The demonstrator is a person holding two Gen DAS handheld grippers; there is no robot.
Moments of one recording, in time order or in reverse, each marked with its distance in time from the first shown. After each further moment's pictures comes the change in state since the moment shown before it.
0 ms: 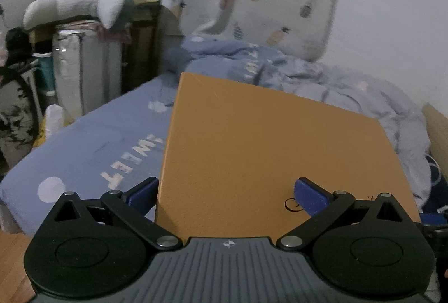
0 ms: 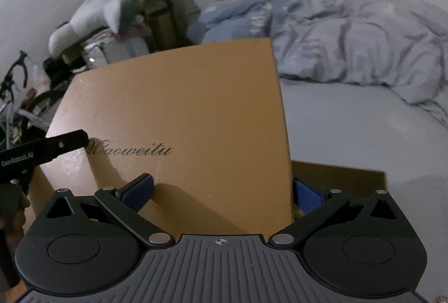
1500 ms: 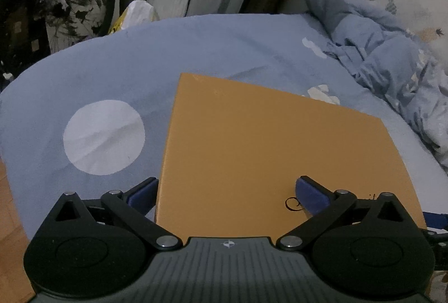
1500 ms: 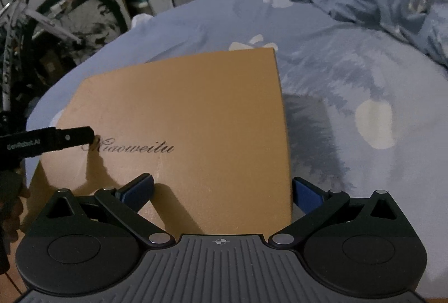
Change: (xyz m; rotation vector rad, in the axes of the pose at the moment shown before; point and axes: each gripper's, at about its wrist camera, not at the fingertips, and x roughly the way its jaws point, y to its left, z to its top) left arm 0.191 0.299 -0.064 -0.385 0.192 0.255; right arm 0.410 0.199 0.004 -0.310 0.286 0.178
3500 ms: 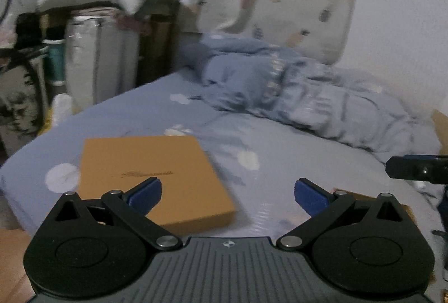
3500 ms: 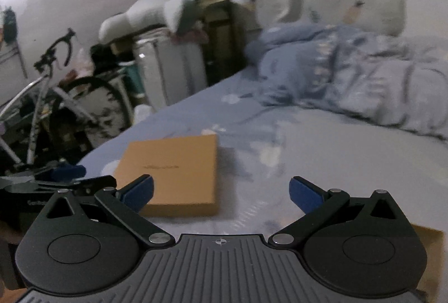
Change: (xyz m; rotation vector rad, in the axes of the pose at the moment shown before) left arm -0.201 -0.125 -0.074 0.325 -0.234 -0.242; right arm -0.314 -0.035 -0.103 0.056 -0.373 -0.026
